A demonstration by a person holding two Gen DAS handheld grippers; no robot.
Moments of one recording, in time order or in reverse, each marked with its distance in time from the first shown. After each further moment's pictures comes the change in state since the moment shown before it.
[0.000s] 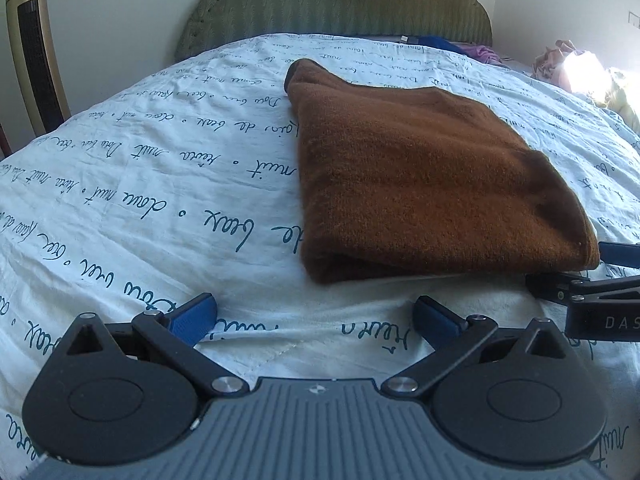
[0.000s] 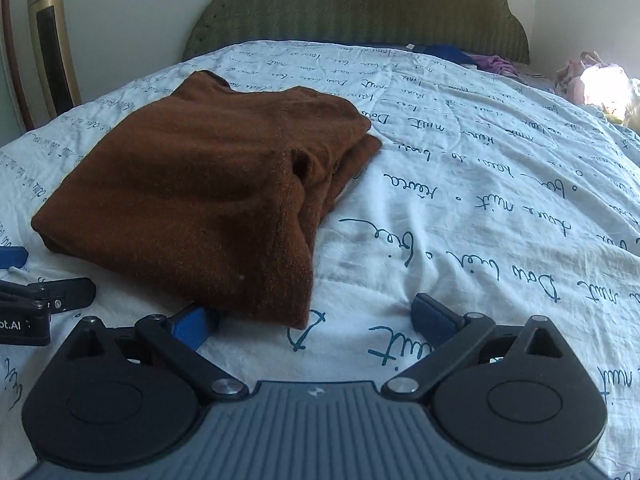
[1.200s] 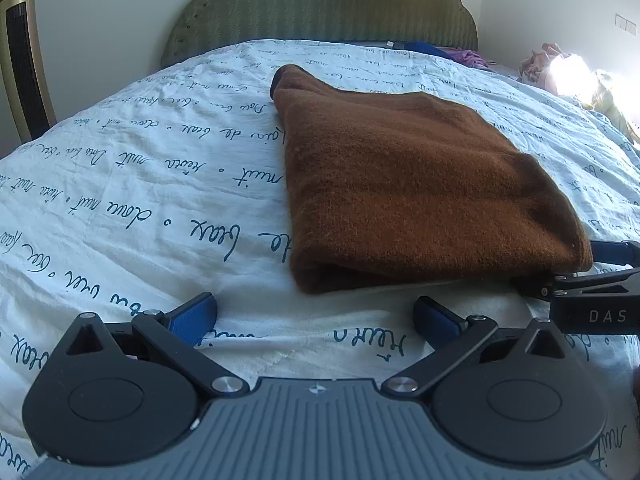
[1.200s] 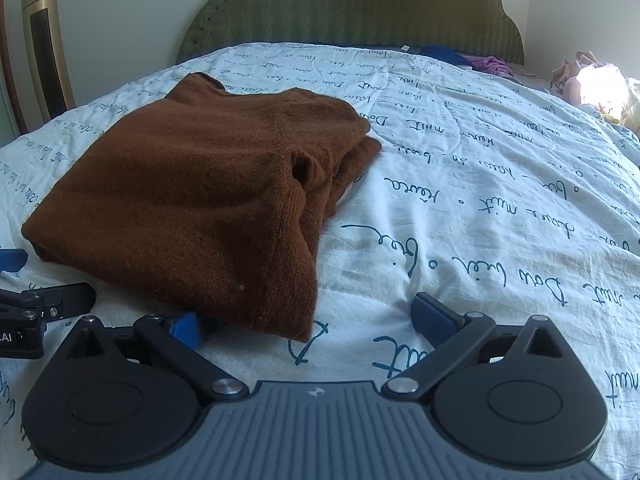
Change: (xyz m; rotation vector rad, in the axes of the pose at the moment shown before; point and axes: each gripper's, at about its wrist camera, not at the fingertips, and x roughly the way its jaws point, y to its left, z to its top) left arm 0.005 -0.001 0.002 0.023 -0.016 -0.036; right arm 0.005 0.001 0.004 0.006 0.000 -0.005
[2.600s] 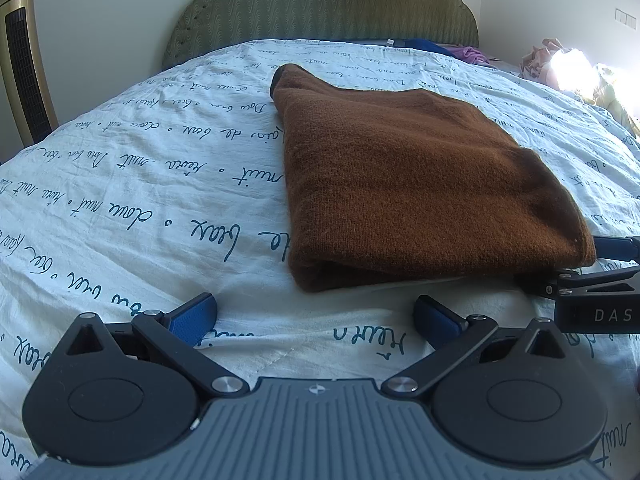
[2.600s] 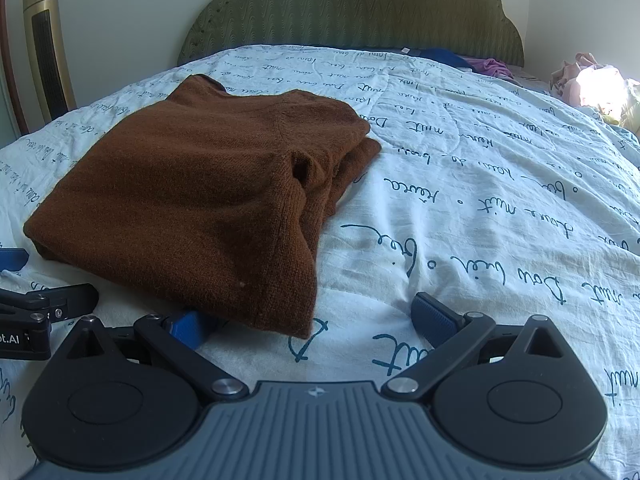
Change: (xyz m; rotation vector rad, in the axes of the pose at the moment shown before) left arm -0.001 -0.002 -0.001 0.004 0.001 0.009; right arm -0.001 0.000 -0.002 0.000 -0.006 0.002
